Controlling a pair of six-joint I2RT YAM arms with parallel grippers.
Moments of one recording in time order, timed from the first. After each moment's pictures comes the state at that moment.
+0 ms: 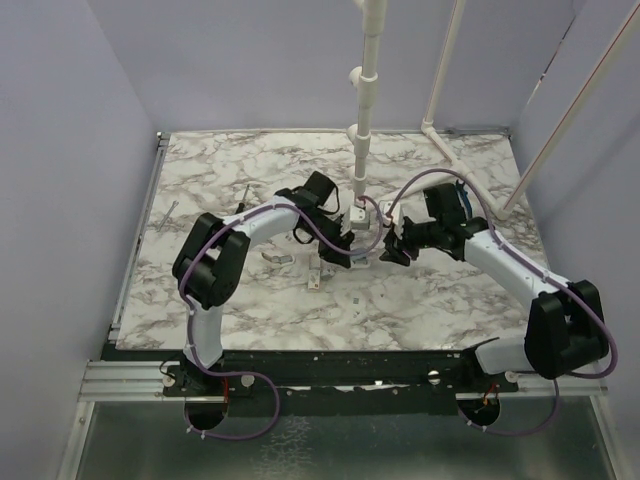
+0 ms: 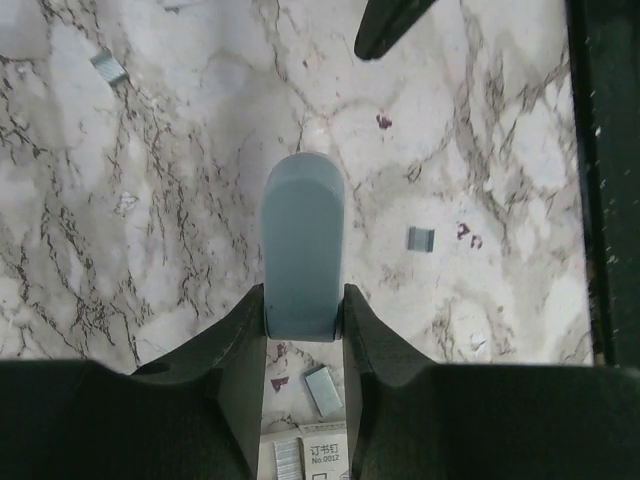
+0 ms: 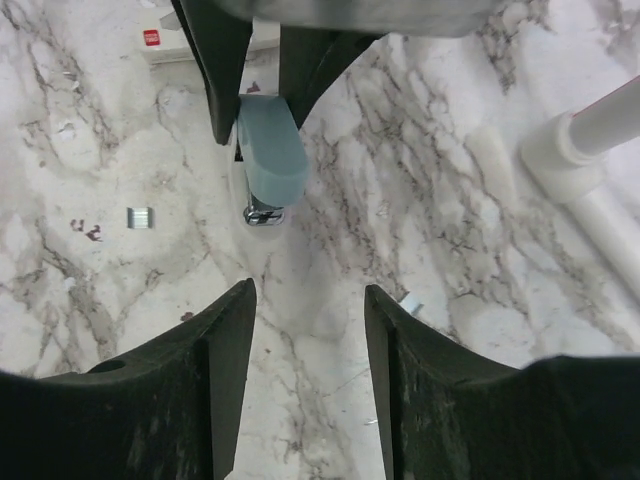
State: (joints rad) left arm -0.60 1.96 1.37 -0.58 0.89 0.77; right arm 0.34 1.39 0.90 -0.43 -0.71 -0.80
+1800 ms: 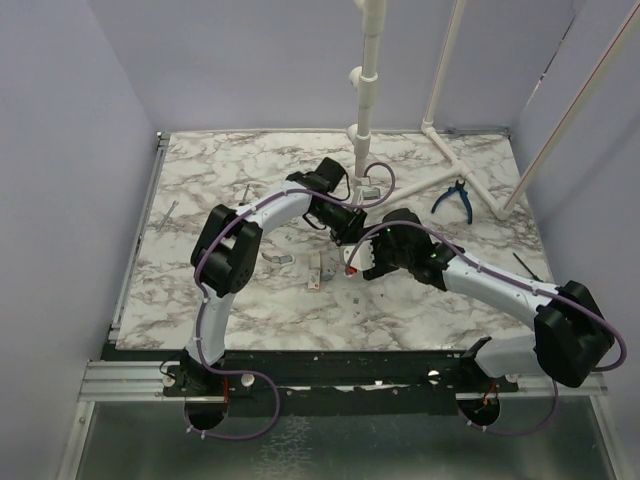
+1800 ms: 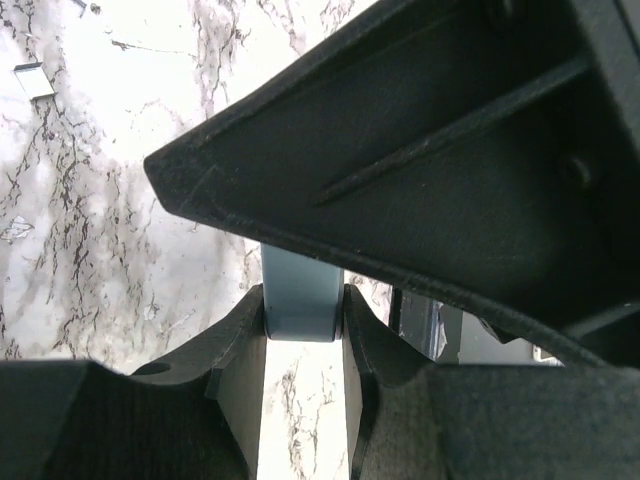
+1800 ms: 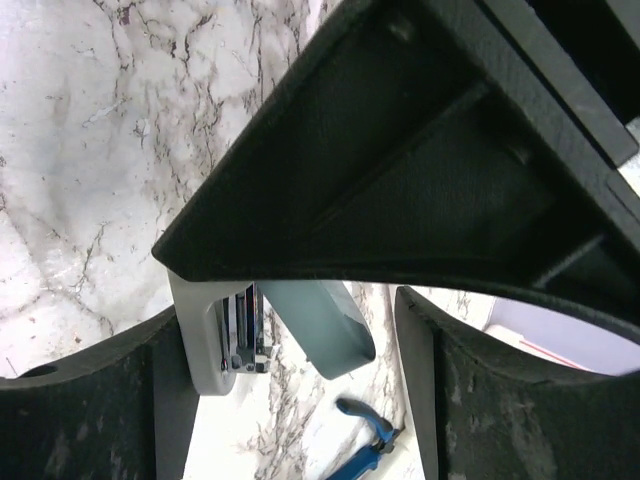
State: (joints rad) left arm -0.60 2.11 1.66 -0.73 1.08 0.23; right arm 0.69 1.33 0.78 -0.17 -0.06 -1.22
